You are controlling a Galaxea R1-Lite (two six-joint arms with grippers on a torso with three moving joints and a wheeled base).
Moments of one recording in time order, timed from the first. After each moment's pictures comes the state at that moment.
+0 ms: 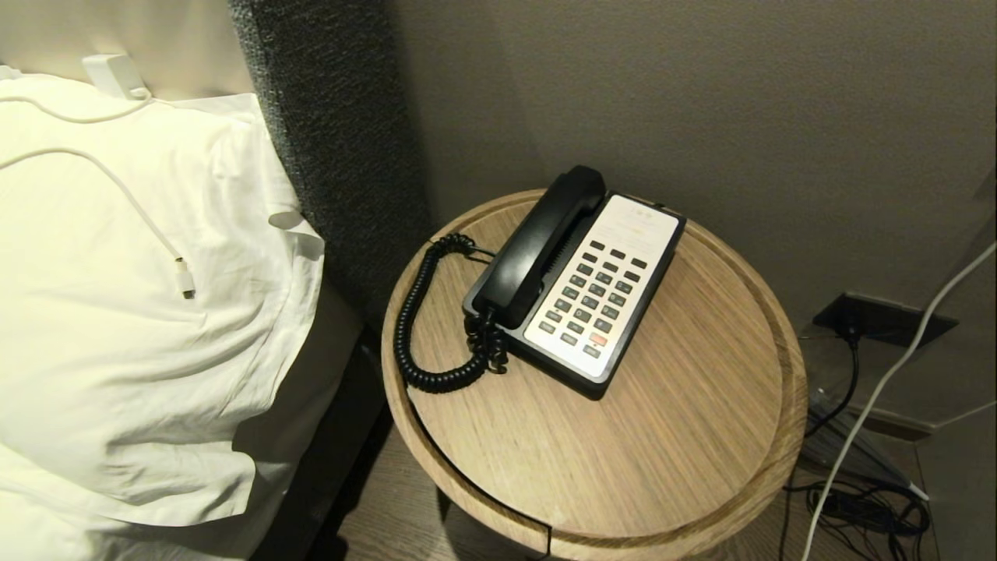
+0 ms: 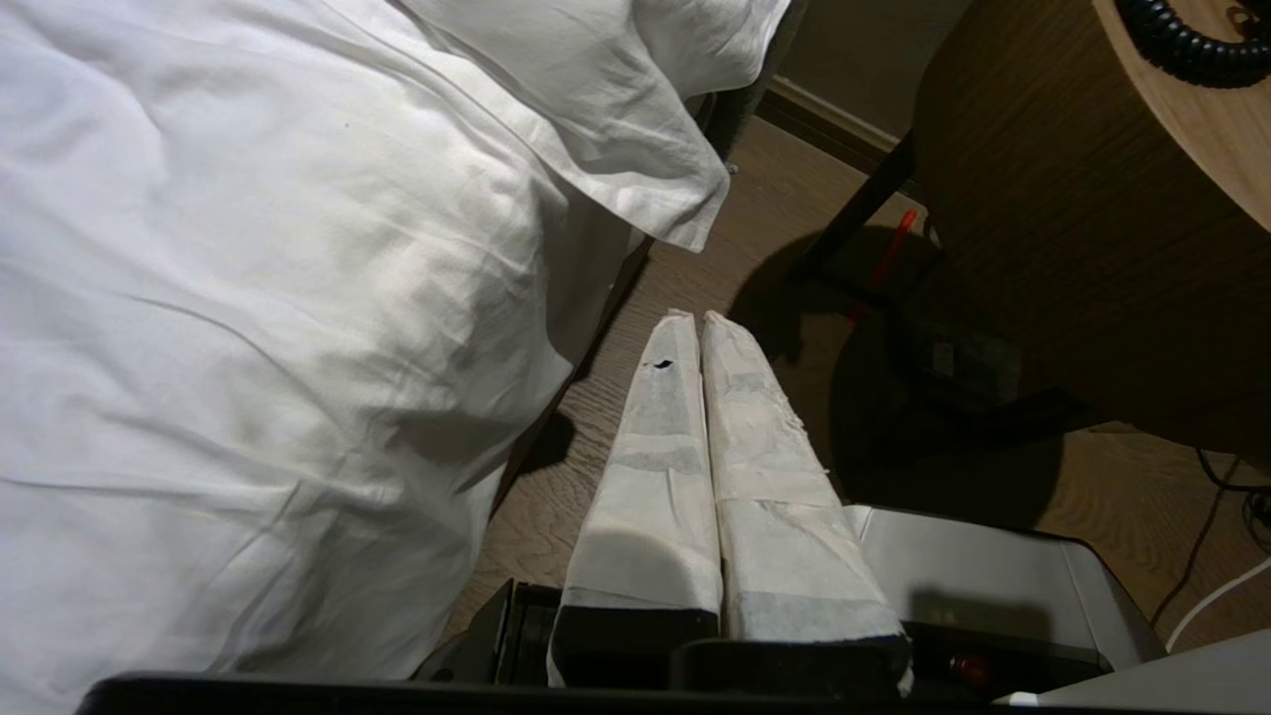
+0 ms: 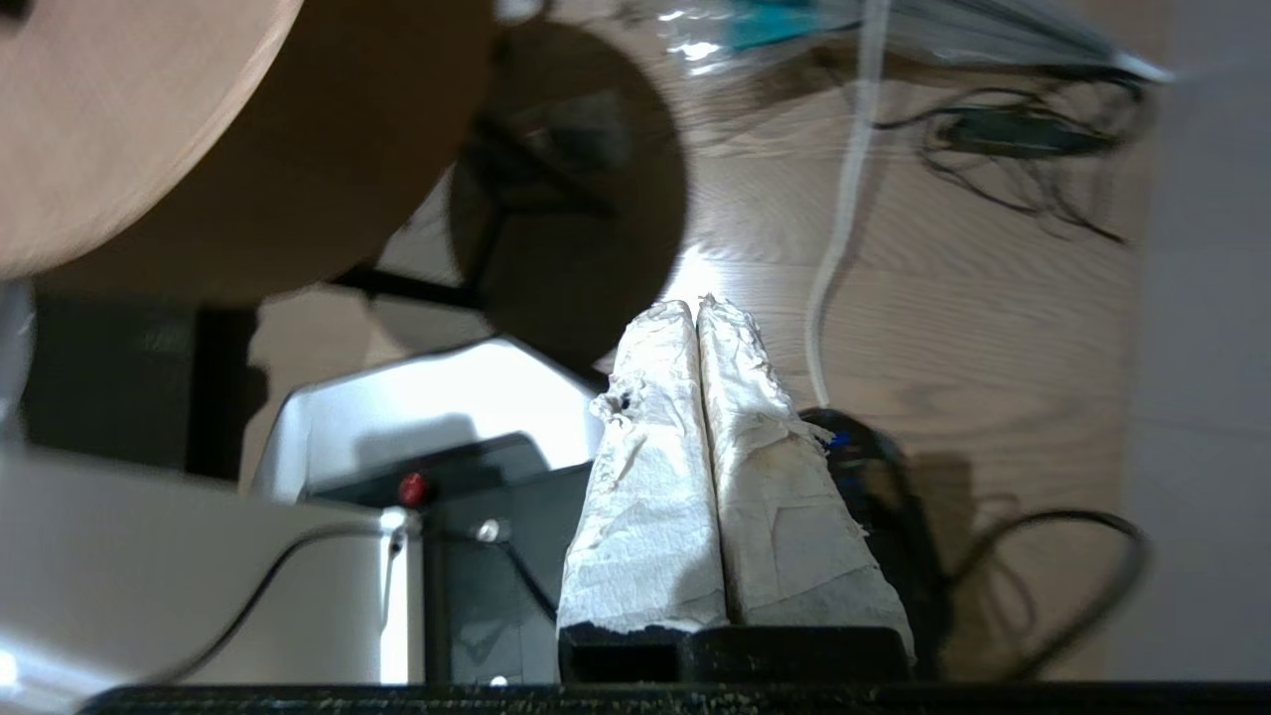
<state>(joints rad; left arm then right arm) -0.01 0.00 -0.63 0.79 0.02 -0.19 0.01 0.26 -0.96 1.16 -0.01 0.28</state>
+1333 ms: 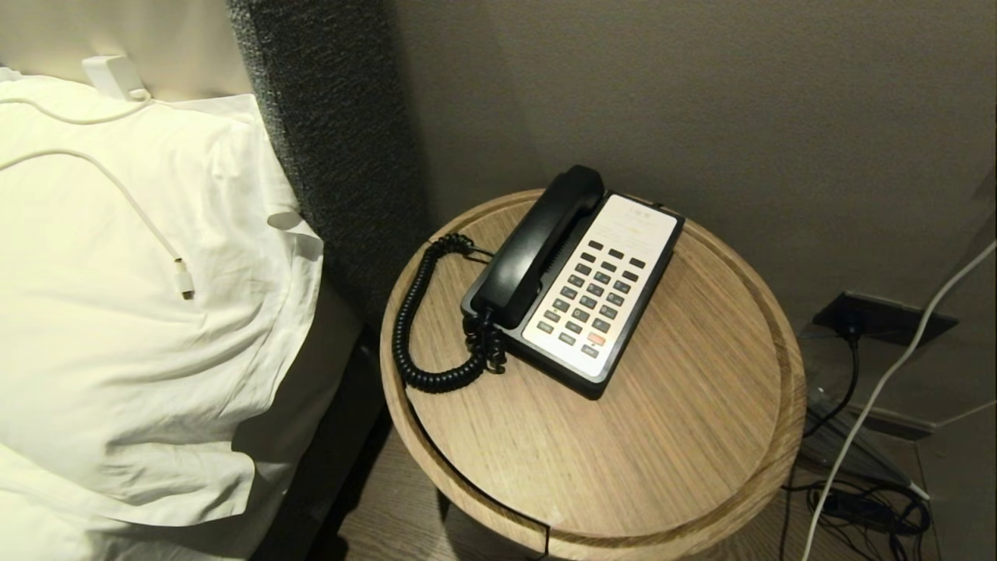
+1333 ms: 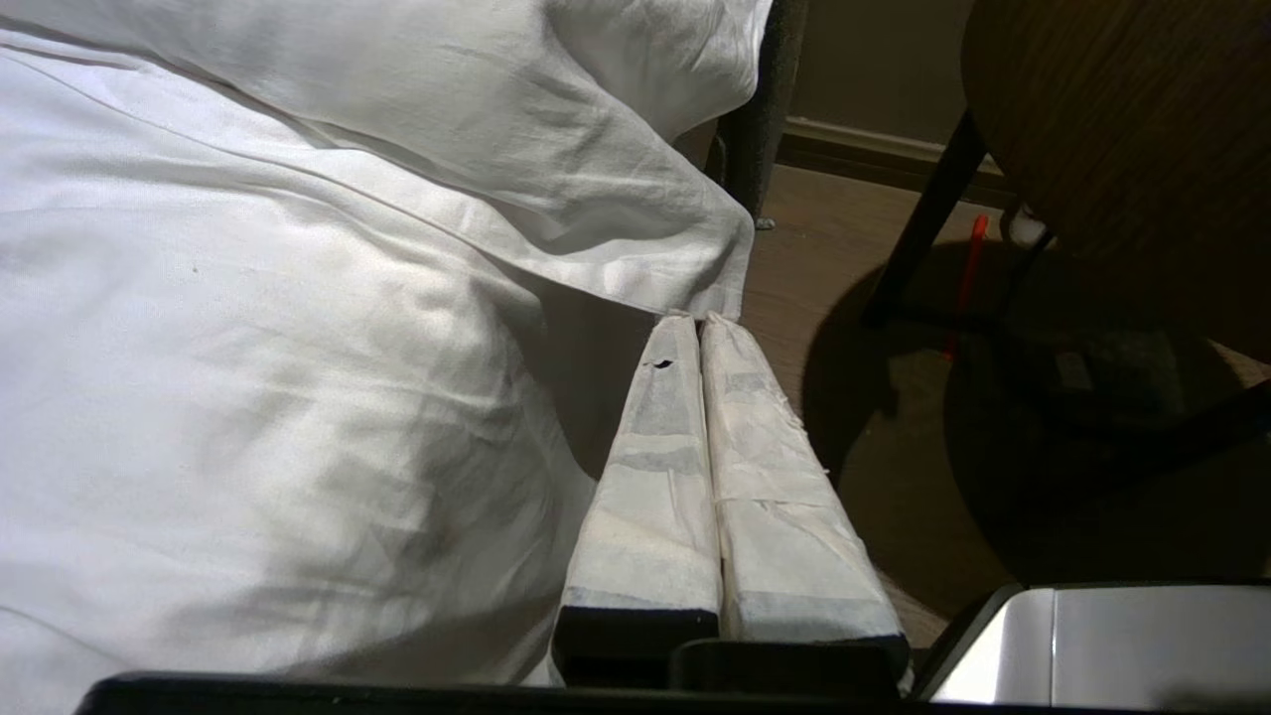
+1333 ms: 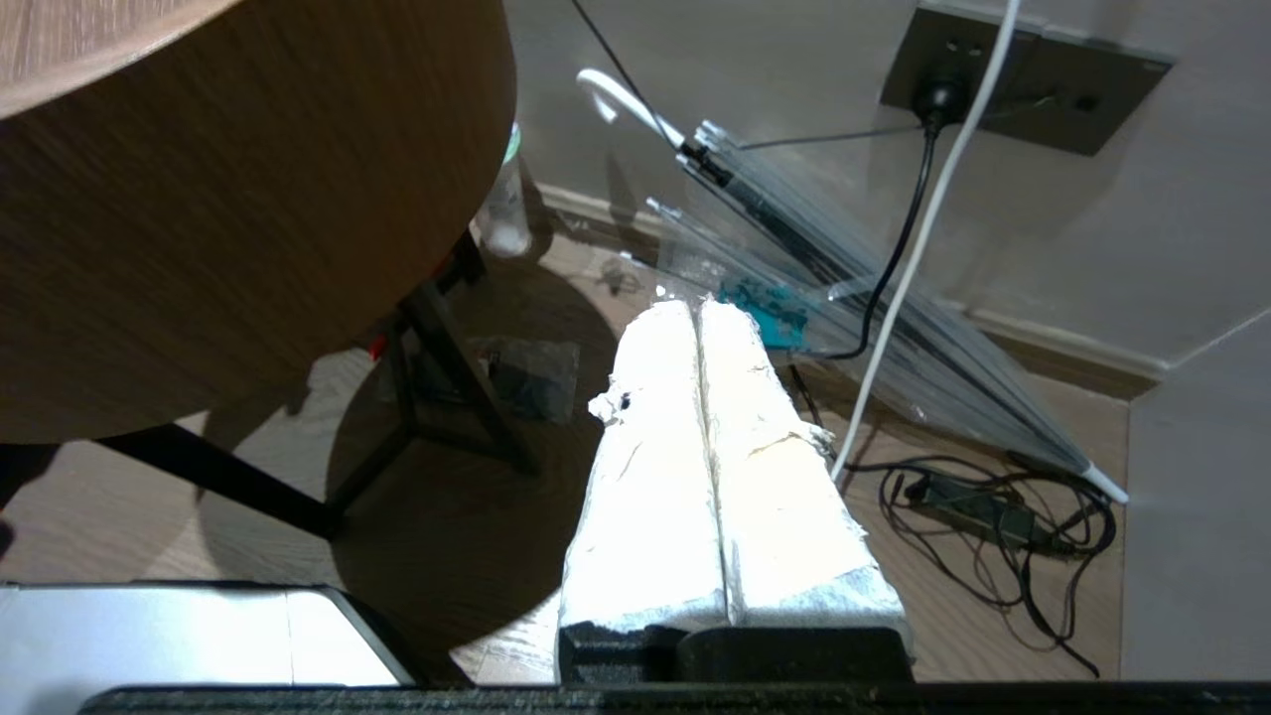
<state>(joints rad) 0.00 0.00 -0.02 0.05 -0.02 0.07 0.00 0.01 0.00 0.01 0.01 -0.04</state>
